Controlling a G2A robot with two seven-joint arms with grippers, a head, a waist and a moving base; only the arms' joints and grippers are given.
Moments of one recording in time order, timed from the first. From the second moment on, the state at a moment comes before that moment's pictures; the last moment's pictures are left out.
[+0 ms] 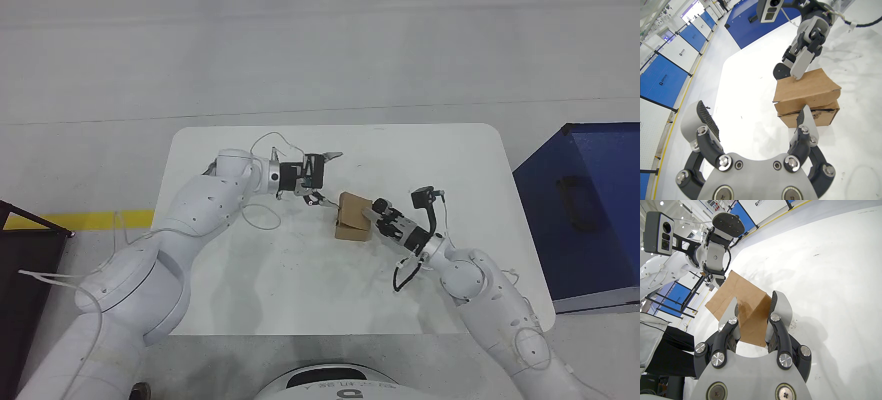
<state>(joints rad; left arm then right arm) 0.51 -1.42 -0.43 -0.49 1.91 -0.63 1.04 -1.46 -1.12 1.20 -1.42 -0.52 -0.55 0.19</state>
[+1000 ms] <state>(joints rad) 0.50 -1.46 -0.40 -0.40 1.92 -0.63 1.05 -1.46 -1.12 1.18 -1.43 -0.59 -0.52 0.20</state>
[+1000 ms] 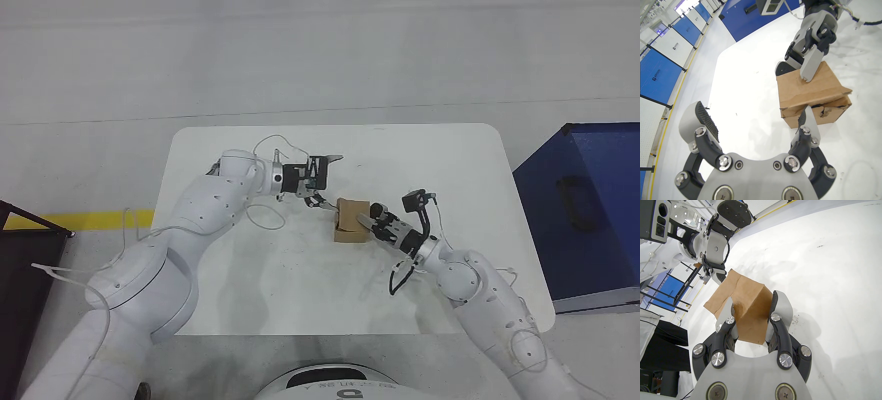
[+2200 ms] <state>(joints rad) 0.49 -1.46 -0.39 -0.45 1.97 -0.50 0.99 -1.48 -1.12 1.20 -1.44 -0.63 -0.51 0.19</state>
